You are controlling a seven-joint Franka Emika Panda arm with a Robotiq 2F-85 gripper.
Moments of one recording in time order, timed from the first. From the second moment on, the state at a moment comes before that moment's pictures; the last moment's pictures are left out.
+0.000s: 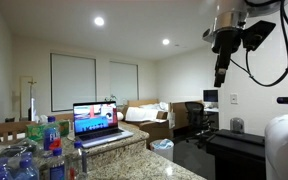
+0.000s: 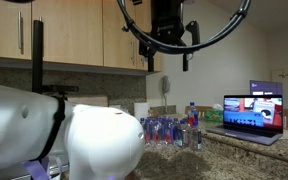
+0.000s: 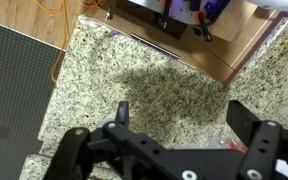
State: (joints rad) arm 0.07 -1.29 -0.26 -2.45 -0.10 1.30 -0.38
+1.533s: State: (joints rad) arm 0.13 -1.29 -0.28 -2.44 -0.14 1.29 -0.43
